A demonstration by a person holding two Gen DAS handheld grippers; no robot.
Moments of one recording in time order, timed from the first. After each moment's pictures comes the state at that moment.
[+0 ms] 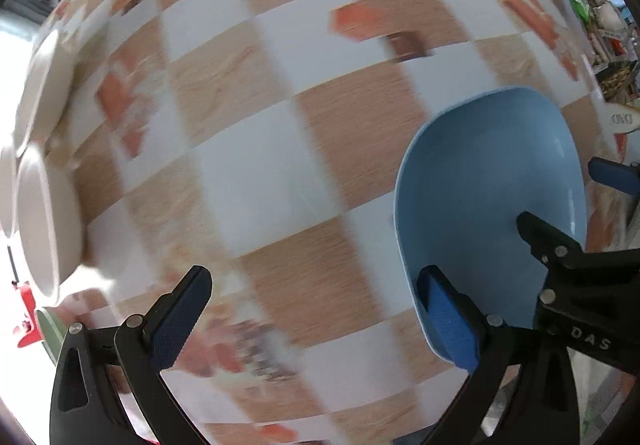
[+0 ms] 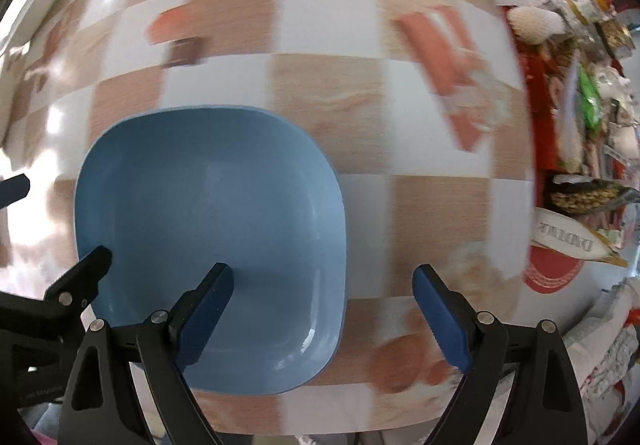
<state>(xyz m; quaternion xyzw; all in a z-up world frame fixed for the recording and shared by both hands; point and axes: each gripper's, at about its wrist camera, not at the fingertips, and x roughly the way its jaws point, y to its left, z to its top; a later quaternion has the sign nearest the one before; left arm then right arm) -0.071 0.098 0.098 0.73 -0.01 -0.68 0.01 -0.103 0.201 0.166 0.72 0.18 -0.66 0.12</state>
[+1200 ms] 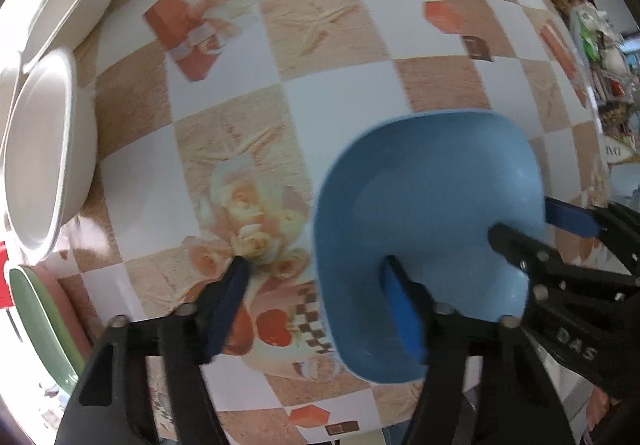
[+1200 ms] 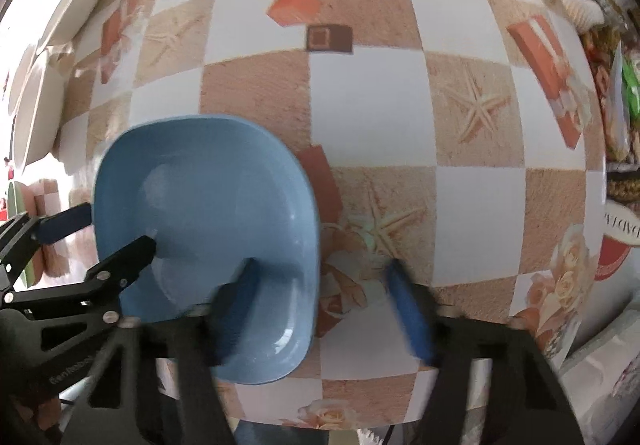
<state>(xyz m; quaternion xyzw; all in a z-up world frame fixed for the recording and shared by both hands) -0.034 0.002 0.114 0.73 0.07 -0.68 0.00 -0.085 0.155 0.181 0.73 0.11 -0.65 0.15</state>
